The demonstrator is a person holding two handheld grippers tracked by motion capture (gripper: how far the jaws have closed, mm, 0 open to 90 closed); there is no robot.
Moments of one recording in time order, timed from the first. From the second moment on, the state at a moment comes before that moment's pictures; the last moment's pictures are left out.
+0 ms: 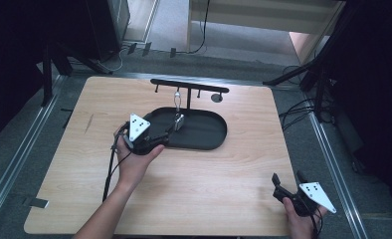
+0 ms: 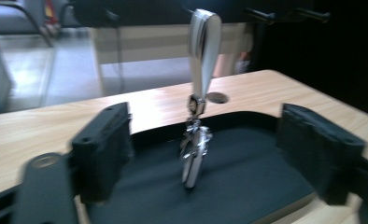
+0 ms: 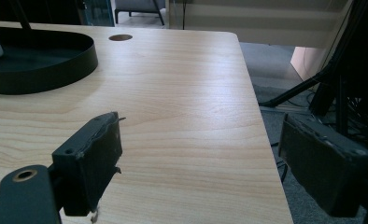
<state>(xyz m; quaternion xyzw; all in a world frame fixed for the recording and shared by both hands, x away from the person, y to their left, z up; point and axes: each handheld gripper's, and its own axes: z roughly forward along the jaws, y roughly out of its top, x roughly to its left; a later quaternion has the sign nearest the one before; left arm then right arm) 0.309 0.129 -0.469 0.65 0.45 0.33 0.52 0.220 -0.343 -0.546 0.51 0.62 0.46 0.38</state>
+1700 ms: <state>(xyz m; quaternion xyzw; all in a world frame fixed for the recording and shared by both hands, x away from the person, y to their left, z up) 0.195 0.264 -0.505 0.59 0.51 0.39 0.49 0.220 -0.340 -0.546 0.51 0.62 0.45 0.39</state>
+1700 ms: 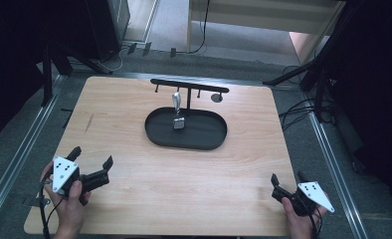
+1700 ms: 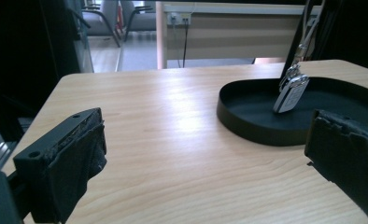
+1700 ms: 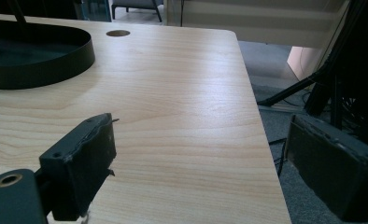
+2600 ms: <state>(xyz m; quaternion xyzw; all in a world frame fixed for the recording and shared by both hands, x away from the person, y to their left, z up) 0.154 0.332 -0.532 0.59 0.53 0.40 0.45 0.220 -0.340 -0.546 0.51 0.62 0.45 0.39</state>
